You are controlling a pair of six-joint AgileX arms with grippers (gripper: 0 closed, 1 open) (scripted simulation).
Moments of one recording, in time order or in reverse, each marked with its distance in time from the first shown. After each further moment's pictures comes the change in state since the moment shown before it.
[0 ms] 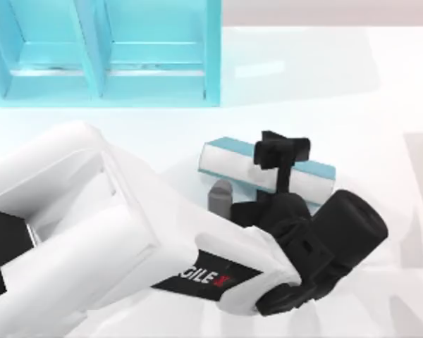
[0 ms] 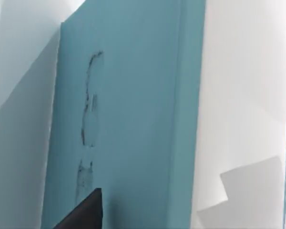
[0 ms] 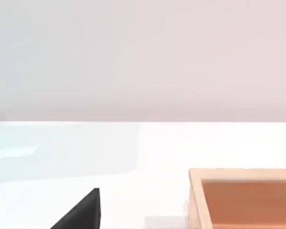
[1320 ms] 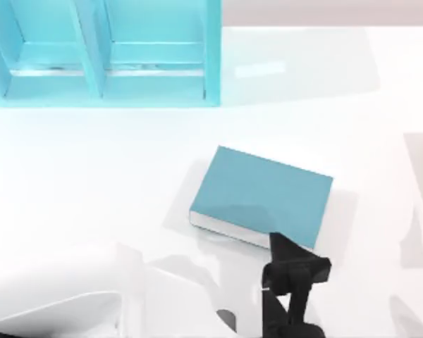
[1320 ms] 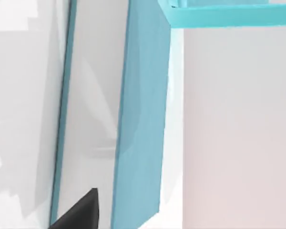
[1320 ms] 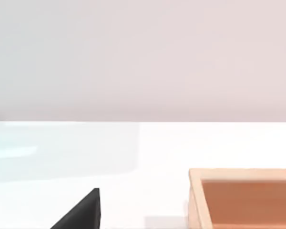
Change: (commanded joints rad) left arm -0.379 -0.031 0.129 -1.216 -0.168 -1.110; right arm 0.000 0.000 0.000 0.000 0.000 0.000
